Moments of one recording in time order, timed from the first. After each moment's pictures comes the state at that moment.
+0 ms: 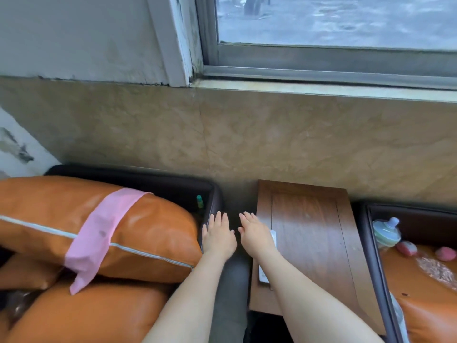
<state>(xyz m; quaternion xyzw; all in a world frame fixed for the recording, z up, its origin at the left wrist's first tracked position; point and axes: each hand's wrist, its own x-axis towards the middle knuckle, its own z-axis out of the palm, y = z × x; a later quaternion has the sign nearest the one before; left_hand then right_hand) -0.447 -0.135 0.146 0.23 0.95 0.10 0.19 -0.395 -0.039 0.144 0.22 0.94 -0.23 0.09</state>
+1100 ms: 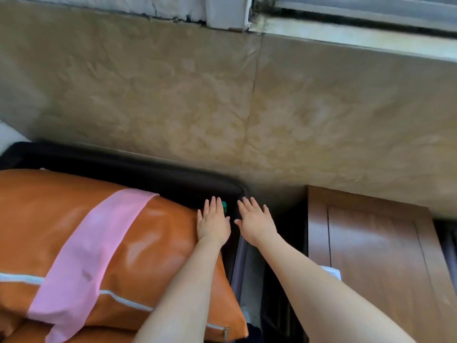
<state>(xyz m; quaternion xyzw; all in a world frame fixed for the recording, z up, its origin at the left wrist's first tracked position) -0.664 -0.152 0.018 0.20 0.95 0.09 0.23 -0.608 -0.044 0.042 0.16 0.95 -0.14 0.23</state>
